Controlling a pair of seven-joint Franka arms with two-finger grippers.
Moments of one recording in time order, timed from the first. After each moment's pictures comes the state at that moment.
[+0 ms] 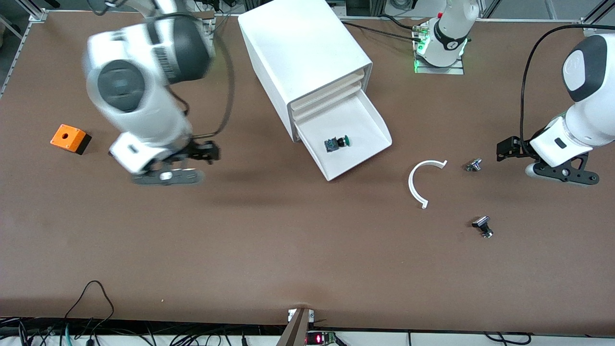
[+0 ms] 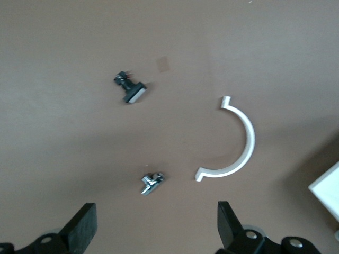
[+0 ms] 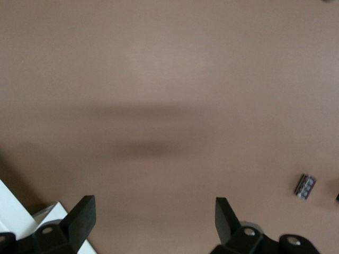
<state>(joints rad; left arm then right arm) 0.08 0.14 -0.07 -1.77 -0.01 1.86 0.18 0.46 0.43 -0.19 -1.22 0.06 1.55 0.34</state>
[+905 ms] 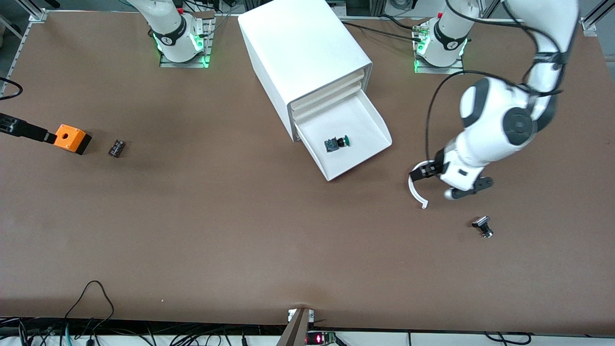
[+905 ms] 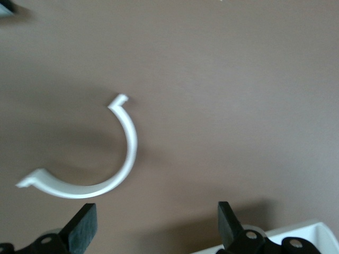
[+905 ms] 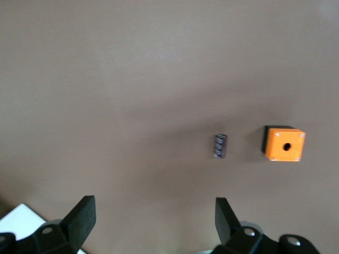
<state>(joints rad) -0.12 0.31 -0.17 -1.95 -0.16 2.29 -0.57 0.02 0.20 -0.18 -1.37 0.06 1.45 0.11</state>
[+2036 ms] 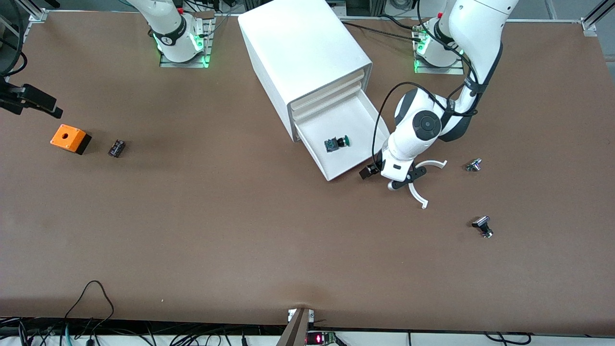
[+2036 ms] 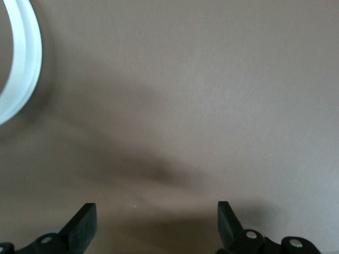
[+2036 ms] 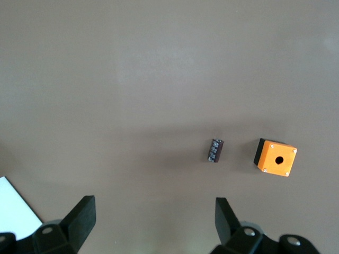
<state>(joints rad) -0.30 0.46 -0.19 -2.06 -0.16 2.55 -0.85 0.02 -0.03 -0.13 -1.64 0.02 1.57 -0.01</state>
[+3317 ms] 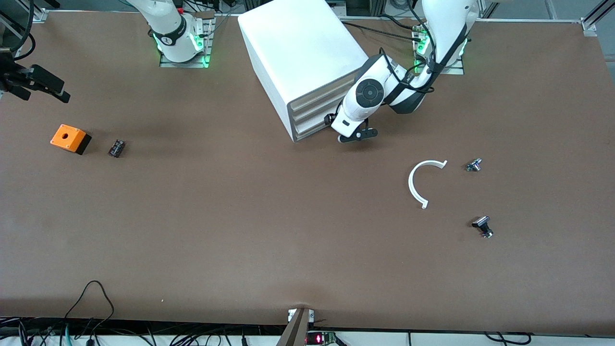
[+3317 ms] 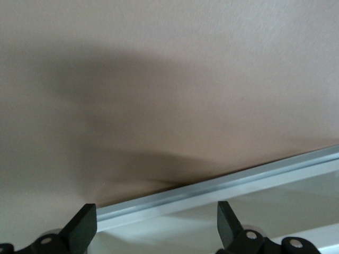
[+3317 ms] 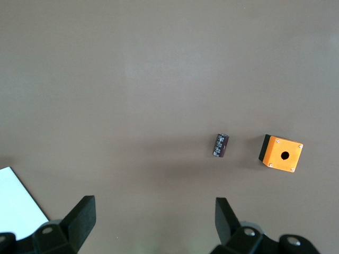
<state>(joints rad) -0.31 0.41 -0.46 -2.16 -0.16 2.36 -0.86 0.02 -0.15 -0.11 -1.77 0.02 1.62 -0.01</state>
